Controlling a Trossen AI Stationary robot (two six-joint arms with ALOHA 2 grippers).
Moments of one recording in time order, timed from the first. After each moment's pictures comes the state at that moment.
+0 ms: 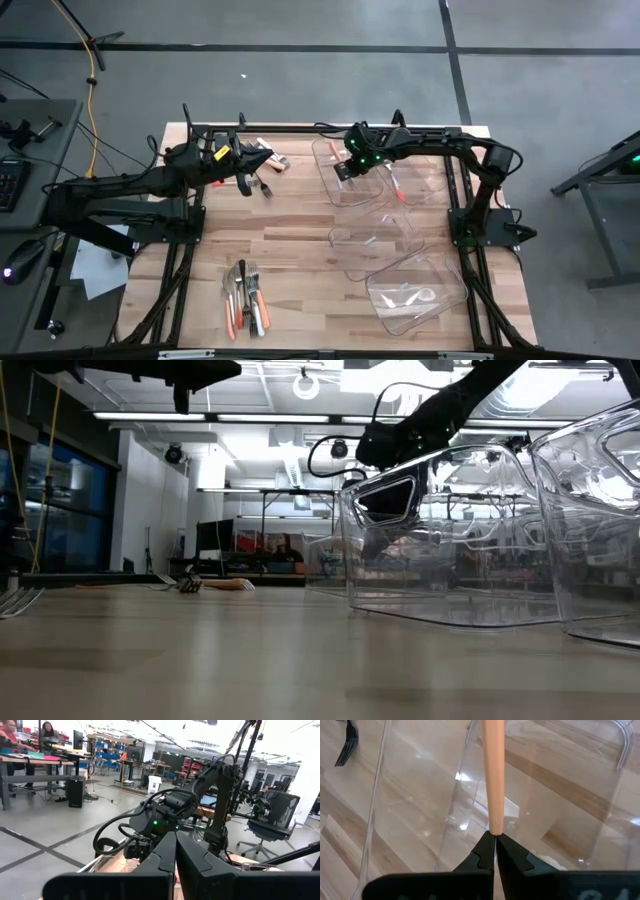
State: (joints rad) left arm 0.23 0.76 0.57 0.29 -0.11 -0.18; right arm -0.47 1.81 1.19 -0.44 -0.18 0.59
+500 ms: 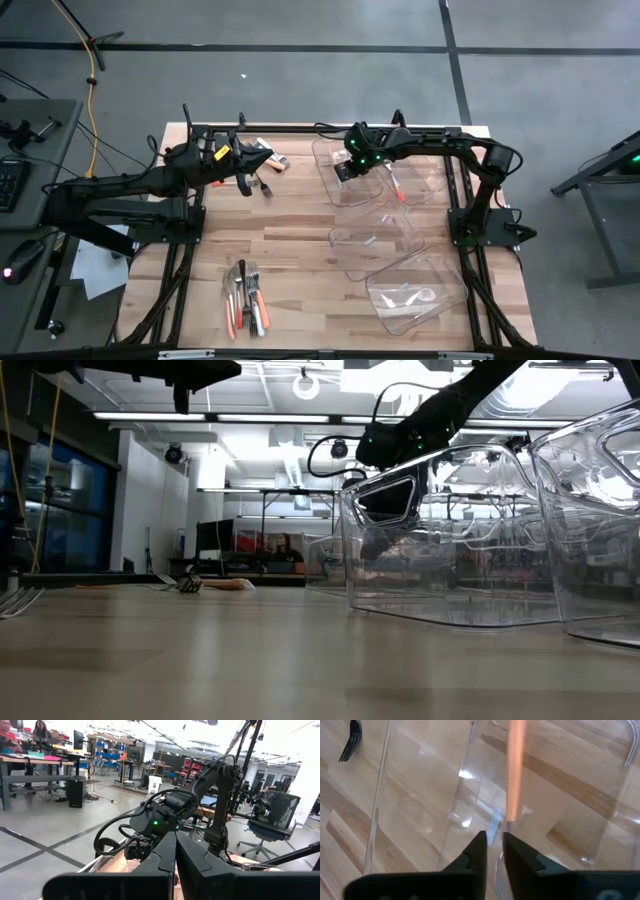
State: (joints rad) left arm 0.23 0.76 0.57 0.29 -0.12 -0.18; right arm -0.47 1.81 1.19 -0.45 -0.20 0.58
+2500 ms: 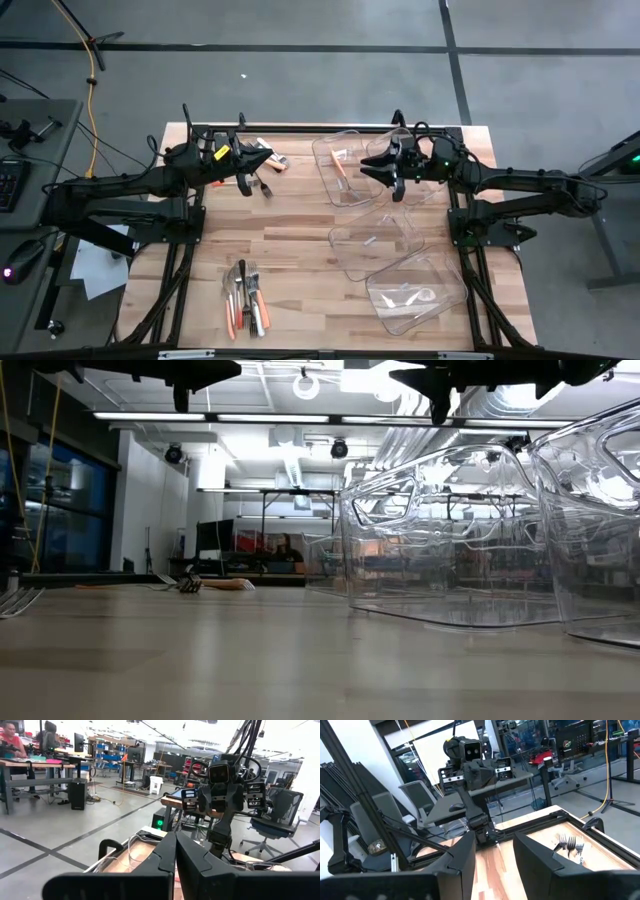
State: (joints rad) left arm 0.23 0.76 0.57 0.29 -0.12 -0.15; right arm -0.26 1.00 0.67 0.37 -0.22 0.31
